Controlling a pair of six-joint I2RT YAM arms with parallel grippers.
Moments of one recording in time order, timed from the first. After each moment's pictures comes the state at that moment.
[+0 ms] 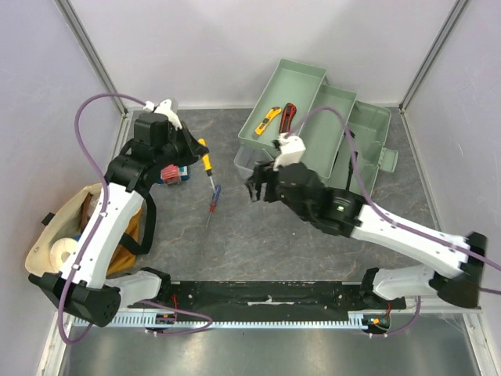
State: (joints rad) left arm -0.31 1.19 1.31 -0.71 0.07 -0.54; right arm 1.08 1.32 1.24 -0.33 0.47 0.52
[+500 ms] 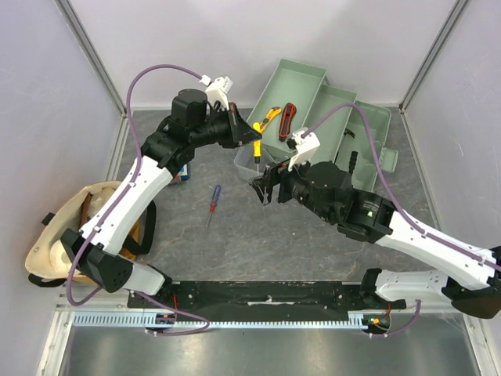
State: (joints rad) left arm -0.53 1.43 1.58 -0.50 0.35 -0.54; right arm 1.08 1.10 1.24 -0.35 0.38 0.38
